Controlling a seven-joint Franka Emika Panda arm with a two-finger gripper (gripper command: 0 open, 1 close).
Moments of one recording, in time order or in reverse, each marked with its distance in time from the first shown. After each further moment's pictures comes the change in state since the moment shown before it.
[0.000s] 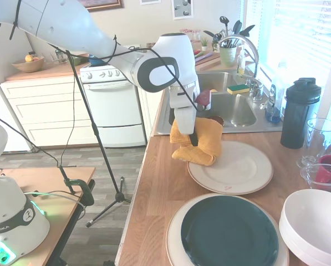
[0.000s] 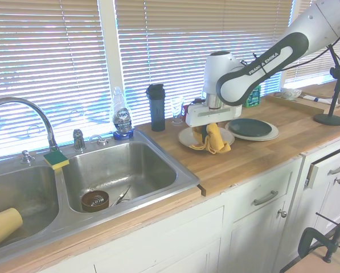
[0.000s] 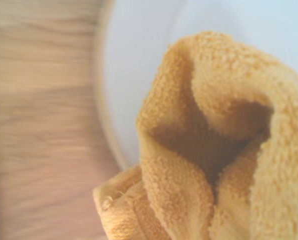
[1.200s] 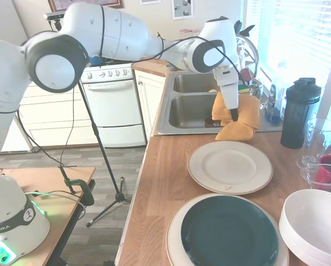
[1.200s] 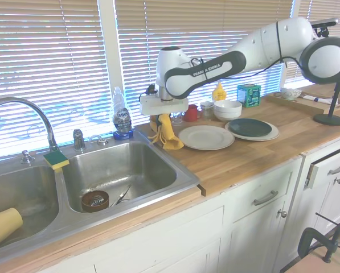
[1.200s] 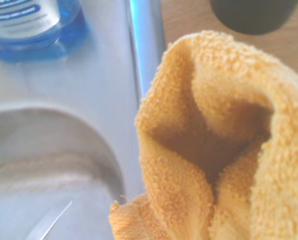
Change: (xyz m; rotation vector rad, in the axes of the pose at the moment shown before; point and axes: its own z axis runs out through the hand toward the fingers) arm 0.007 -0.181 0.022 0.071 0.026 0.029
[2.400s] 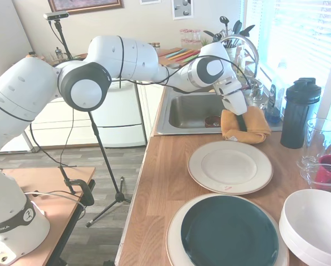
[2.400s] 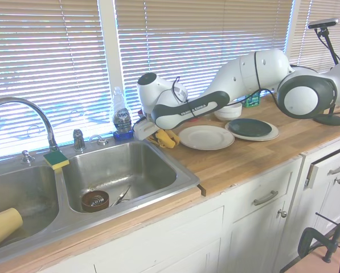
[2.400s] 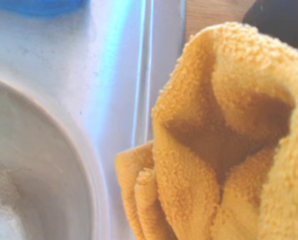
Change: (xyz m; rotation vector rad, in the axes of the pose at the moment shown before) arm -0.048 -0.016 0.057 -0.097 0.332 -0.292
